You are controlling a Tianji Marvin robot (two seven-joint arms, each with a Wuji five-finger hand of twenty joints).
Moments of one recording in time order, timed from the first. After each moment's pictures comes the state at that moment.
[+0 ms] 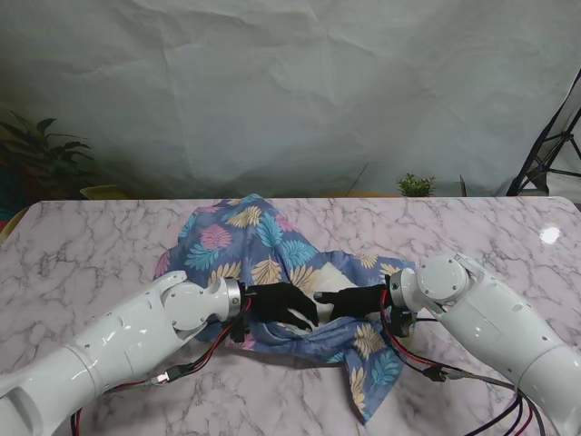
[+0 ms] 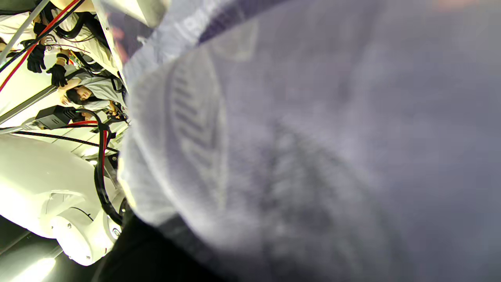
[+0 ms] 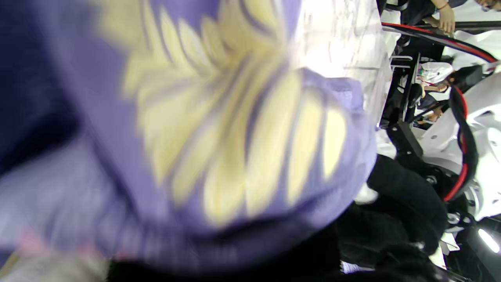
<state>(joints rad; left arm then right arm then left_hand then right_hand) 0.92 -1.14 -0.50 -1.03 0.09 -0.54 -0.38 -0.97 -1.03 0.74 -1.01 0.07 -0.25 0.89 1.10 -0.25 0.03 -0.04 0.71 0.08 0.71 0.45 0.81 0.06 0.50 0.83 0.58 0.15 1.00 0.91 0.18 0.11 1.29 0.75 0.16 0.30 0.14 -0.02 1.25 -0.15 1.23 0.52 1.41 -0.02 1.25 0.62 1.30 0.03 1.40 0.73 1.00 0.13 1.55 0.28</state>
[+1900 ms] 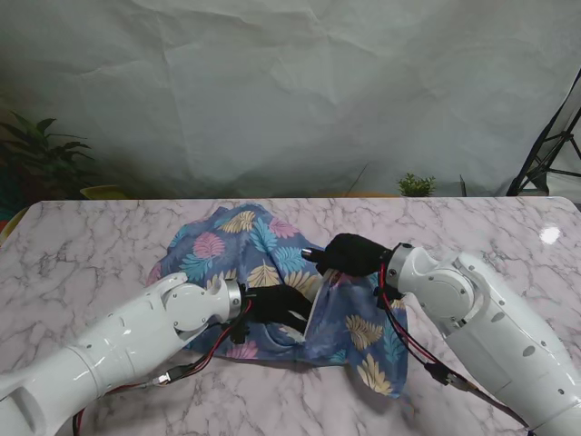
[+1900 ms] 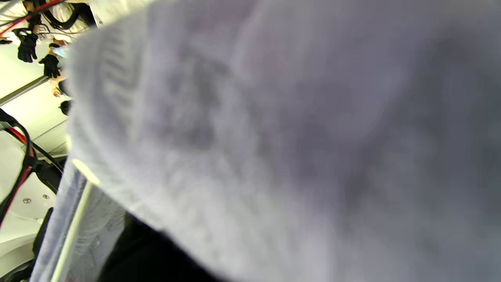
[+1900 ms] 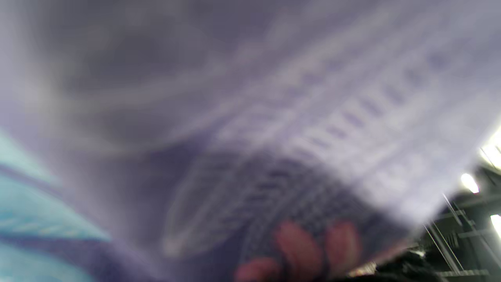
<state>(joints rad) 0.93 -1.15 -0.49 -1.01 0.08 -0.51 -0.38 -1.23 -1.02 1.04 -1.48 -0.48 -0.39 0.34 1.10 -0.20 0.01 -0.04 0.73 0.08 0.75 0.48 0.84 0.07 0.59 0.76 0.63 0.13 1.06 0.88 0.22 0.09 1.36 0.72 0.09 0.33 0.16 0.00 1.26 -0.32 1.33 0.64 1.37 -0.16 1.28 0.71 1.32 -0.17 1.66 1.00 1.19 -0.07 1.83 0.98</state>
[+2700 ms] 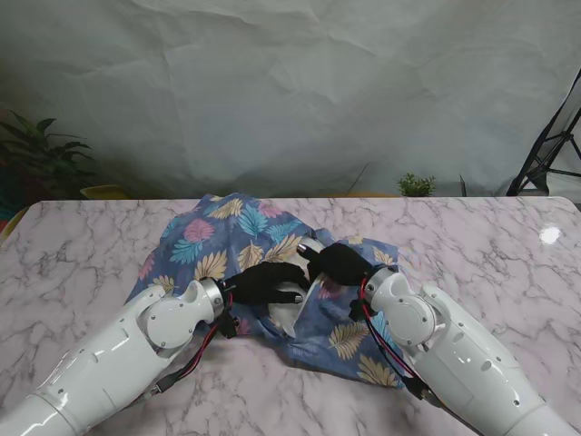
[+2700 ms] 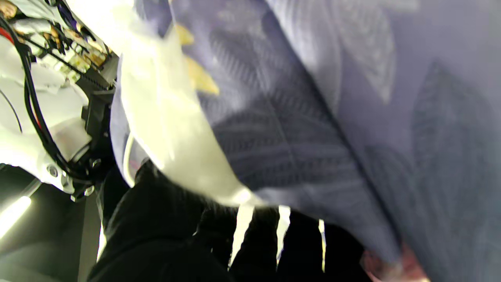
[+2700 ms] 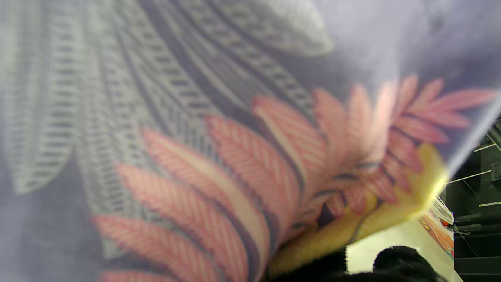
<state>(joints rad) 1.18 -1.10 -0.84 -1.25 0.33 -0.41 -0.20 -1.25 -1.13 0.96 -1.31 -0.45 -0.23 0.05 0.95 -0.05 0.00 -0.04 0.50 0.19 0.29 0.48 0.30 0.21 0.27 0.44 0.22 0.21 0.44 0.61 -0.04 0.13 0.76 0.61 0.13 0.32 0.15 0.00 1.26 -0.29 1.17 0.59 1.37 -0.14 1.19 0.66 1.32 -0.15 1.60 0.90 1.19 -0.07 1.83 0.78</state>
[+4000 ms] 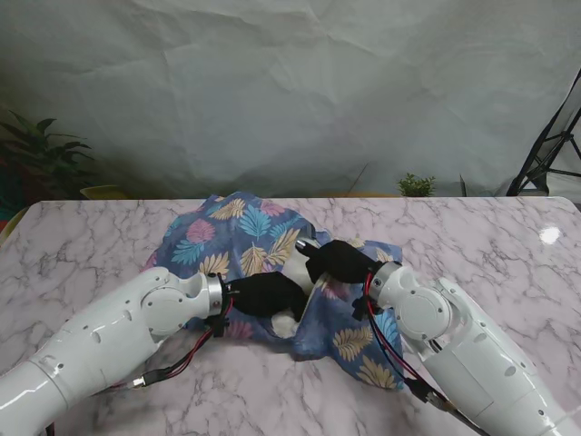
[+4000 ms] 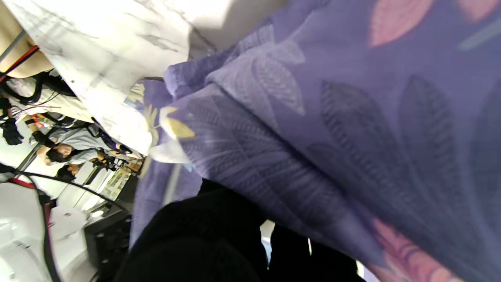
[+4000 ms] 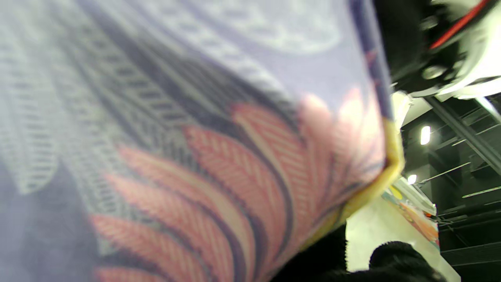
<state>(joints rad) 1.01 -1.04 -0.65 -1.20 0.48 -0.61 -0.27 -1.31 -1.09 1.04 -1.49 -0.35 -0.19 0.23 1.22 -0.22 0.74 -0.10 0.66 0.10 0.38 0.29 0.44 -0.04 0.32 0.29 0.23 0.04 0.40 0.46 -0.02 -0.05 0.68 0.38 0.15 0.31 0.18 0.00 1.26 -0.29 1.28 0.62 1.37 -0.14 1.25 0.70 1.32 -0.15 1.65 0.97 1.19 -0.07 1.83 0.95</state>
